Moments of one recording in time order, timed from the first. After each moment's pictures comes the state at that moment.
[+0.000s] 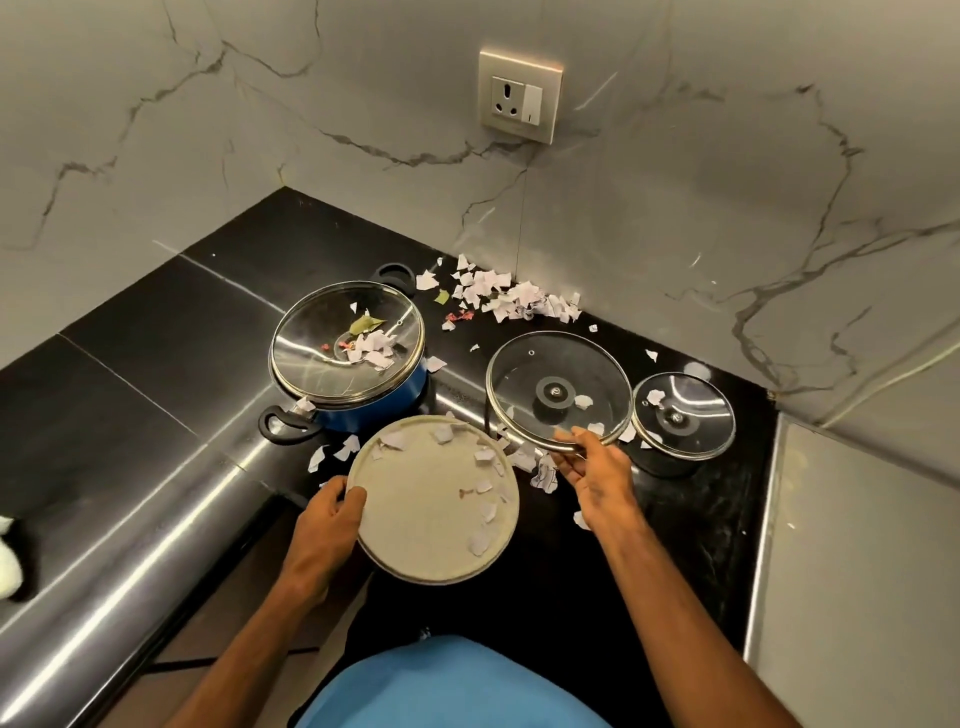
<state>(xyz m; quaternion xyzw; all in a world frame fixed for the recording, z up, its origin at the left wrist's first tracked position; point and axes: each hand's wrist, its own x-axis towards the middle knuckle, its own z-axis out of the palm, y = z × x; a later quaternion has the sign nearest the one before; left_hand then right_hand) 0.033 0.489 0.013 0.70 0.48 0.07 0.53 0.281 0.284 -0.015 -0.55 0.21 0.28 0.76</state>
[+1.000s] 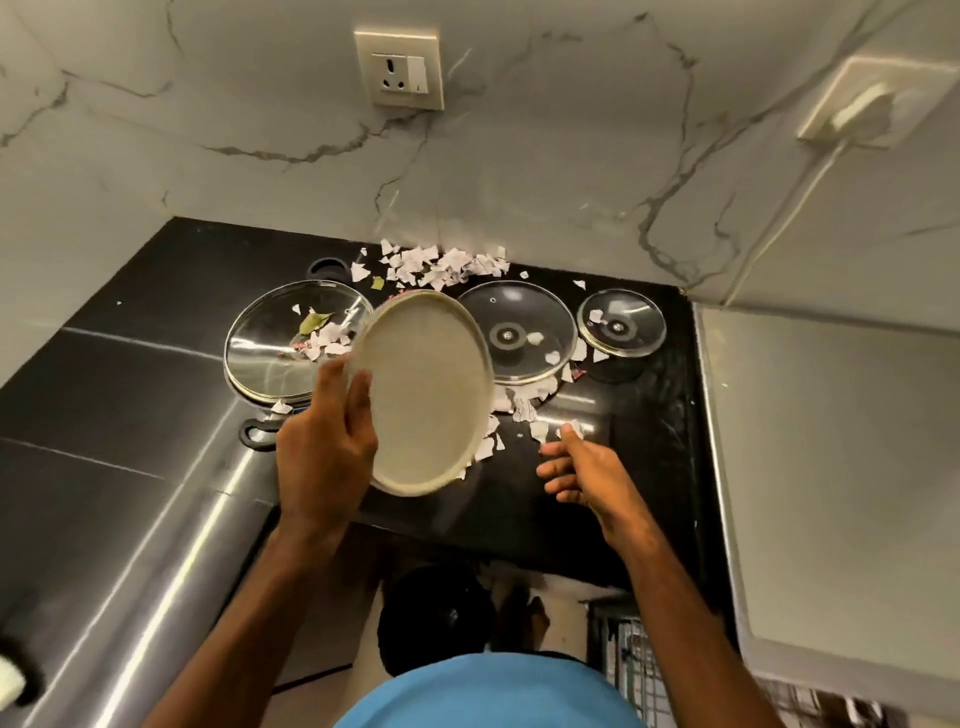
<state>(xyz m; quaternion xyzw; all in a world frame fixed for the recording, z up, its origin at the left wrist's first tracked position) 0.044 0.480 0.131 0.90 0.20 0.29 0.24 0.147 0.227 0.012 -0.71 0.13 0.29 0.62</state>
